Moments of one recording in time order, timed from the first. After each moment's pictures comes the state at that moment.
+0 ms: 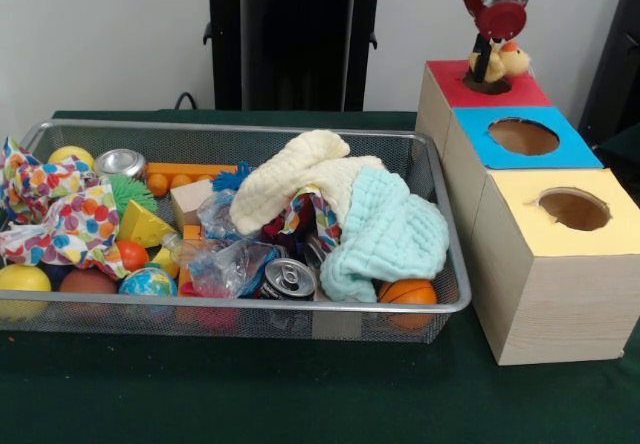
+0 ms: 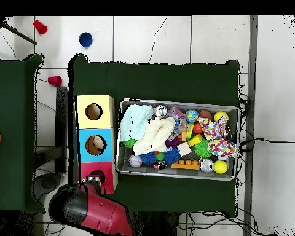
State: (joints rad) arm 0.34 -0.76 -0.24 2.18 0.55 0.30 2.92
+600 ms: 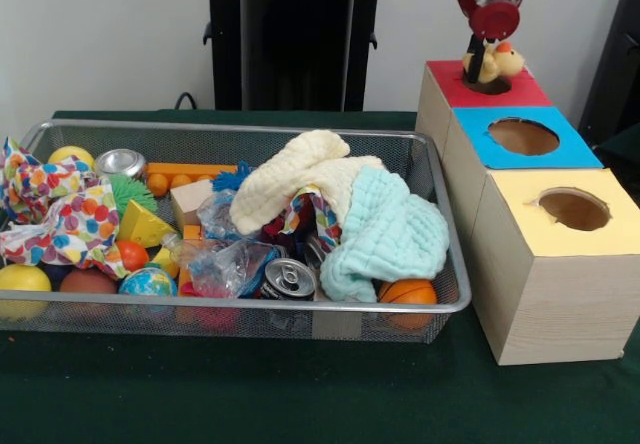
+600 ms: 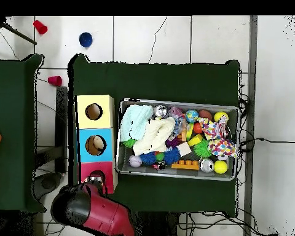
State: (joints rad) arm 0.33 -0.77 -0.24 2.19 0.55 0.28 2.92
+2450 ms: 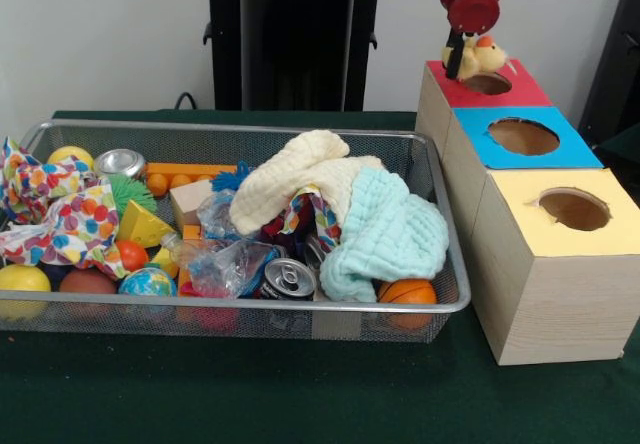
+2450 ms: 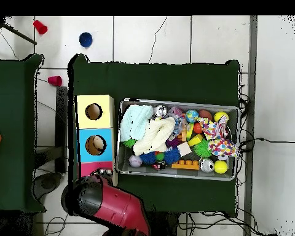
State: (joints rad) arm 0.28 -0.77 -0.30 2.10 0.47 0.40 2.92
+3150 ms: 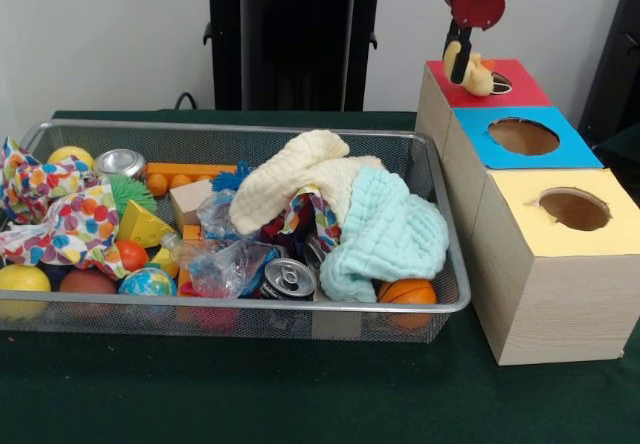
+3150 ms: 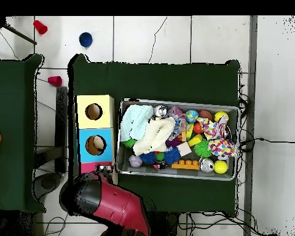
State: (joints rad) arm 0.30 -0.78 -0.33 2.06 0.47 0.42 2.92
